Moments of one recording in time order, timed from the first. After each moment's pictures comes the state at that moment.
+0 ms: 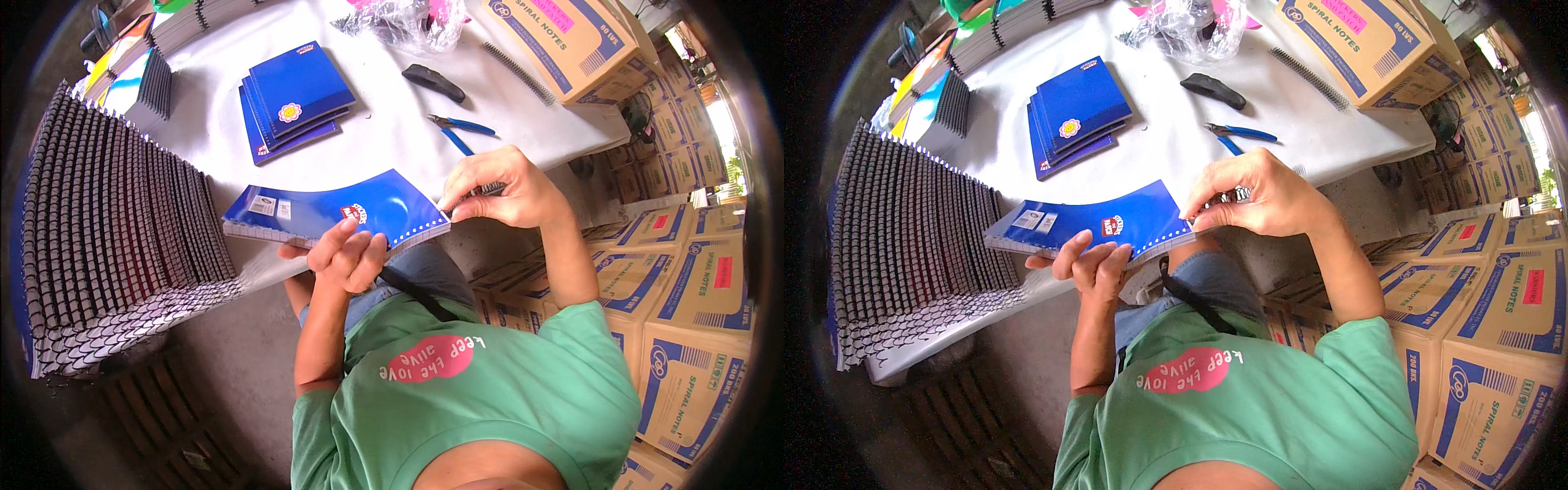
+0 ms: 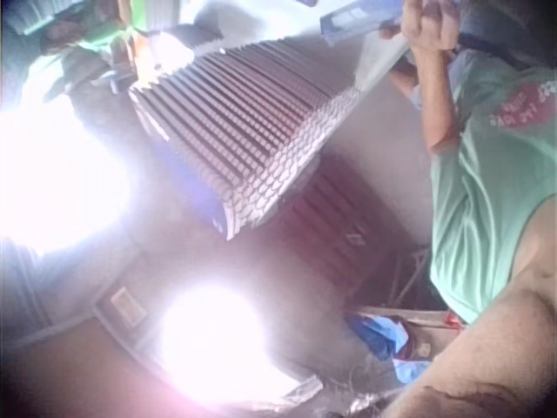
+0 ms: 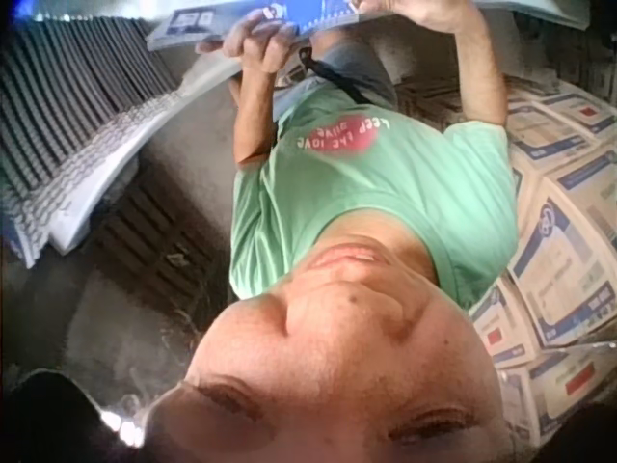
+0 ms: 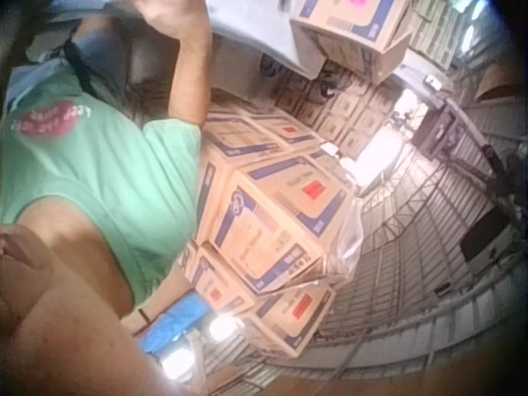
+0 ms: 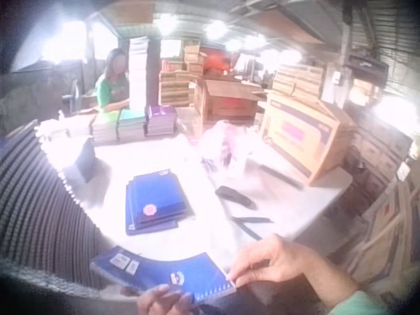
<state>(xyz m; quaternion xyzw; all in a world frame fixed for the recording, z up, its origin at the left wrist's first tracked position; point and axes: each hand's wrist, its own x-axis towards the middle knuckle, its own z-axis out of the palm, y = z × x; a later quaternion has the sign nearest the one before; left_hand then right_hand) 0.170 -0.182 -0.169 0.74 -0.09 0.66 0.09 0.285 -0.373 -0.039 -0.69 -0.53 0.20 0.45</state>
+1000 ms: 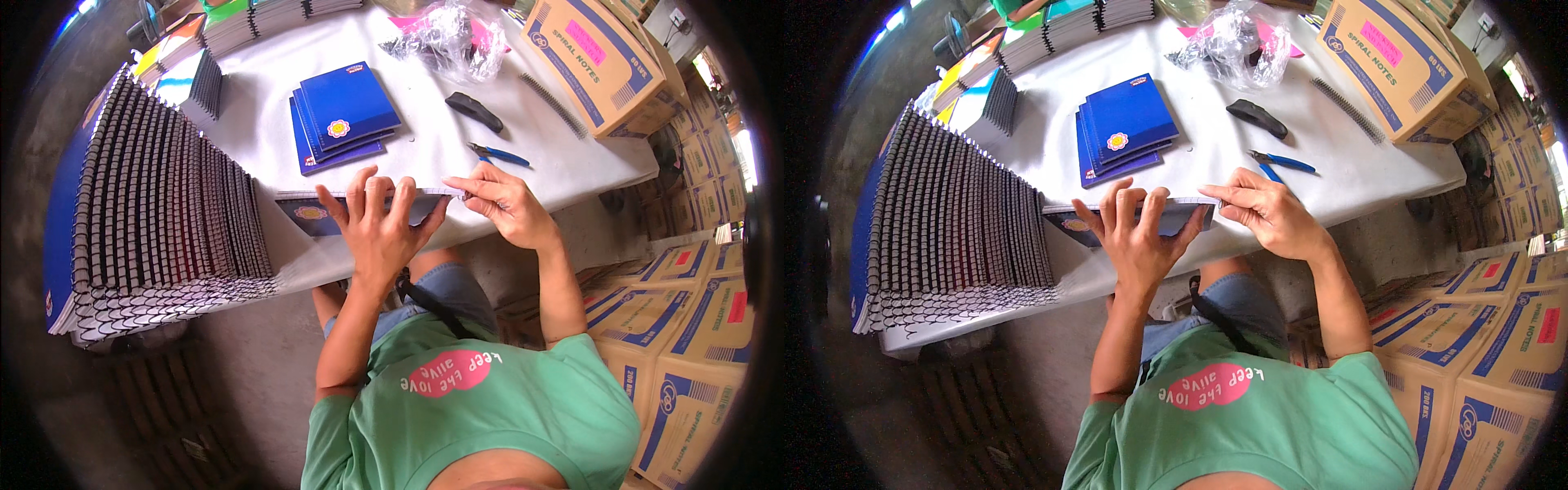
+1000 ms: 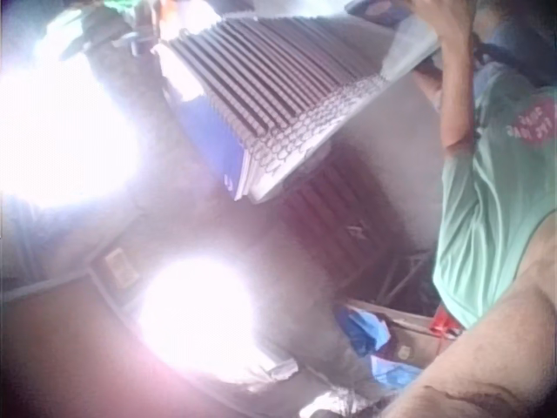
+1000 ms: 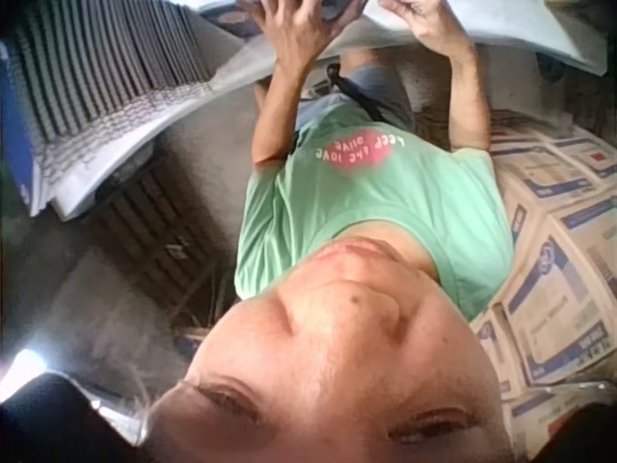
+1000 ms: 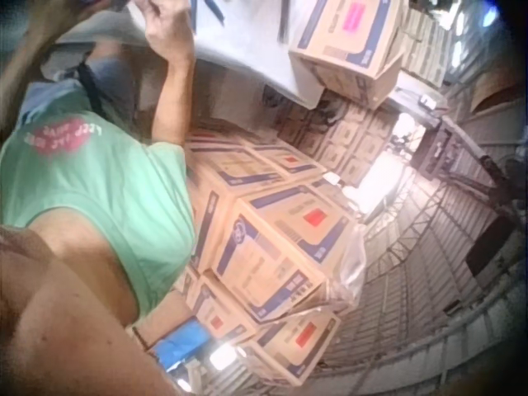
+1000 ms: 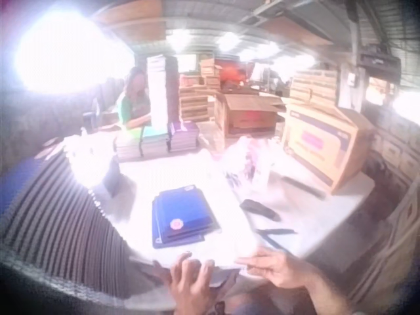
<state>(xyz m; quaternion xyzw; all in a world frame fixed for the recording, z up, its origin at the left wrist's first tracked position) 0.194 -0.185 -0.121 0.88 0.07 0.46 0.11 0.287 -0.356 -0.074 -0.74 -0.52 0.08 0.43</state>
